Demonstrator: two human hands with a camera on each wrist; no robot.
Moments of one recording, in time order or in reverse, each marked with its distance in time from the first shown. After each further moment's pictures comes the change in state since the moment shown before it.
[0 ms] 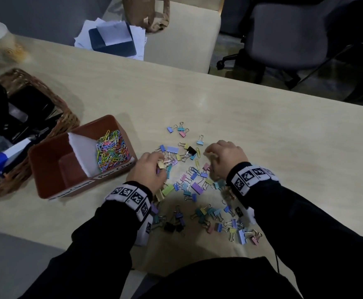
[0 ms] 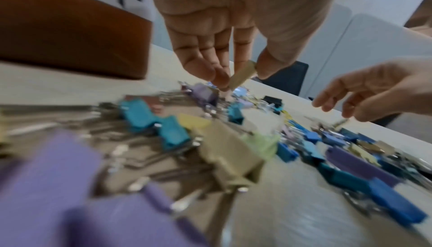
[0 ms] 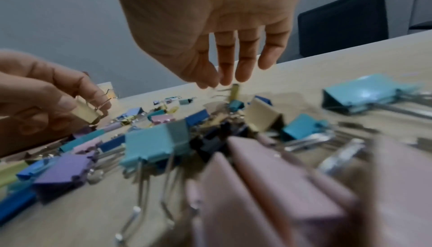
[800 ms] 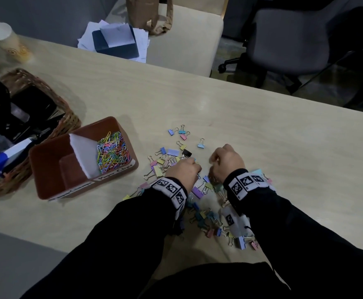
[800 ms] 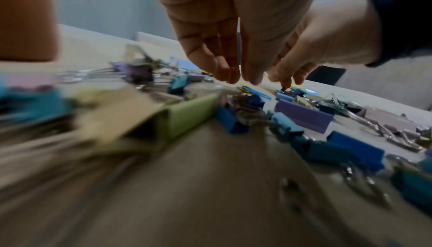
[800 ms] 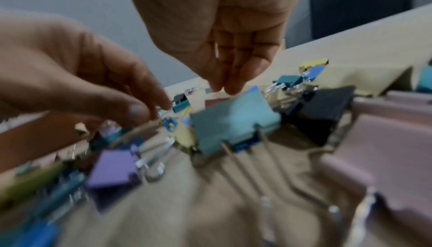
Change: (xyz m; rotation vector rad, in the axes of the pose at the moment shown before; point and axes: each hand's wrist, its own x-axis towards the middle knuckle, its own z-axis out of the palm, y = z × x) left_hand 0.020 0.064 0.035 0.288 -0.272 0.325; right_hand 0.004 -0.011 0.004 0.221 0.010 0.256
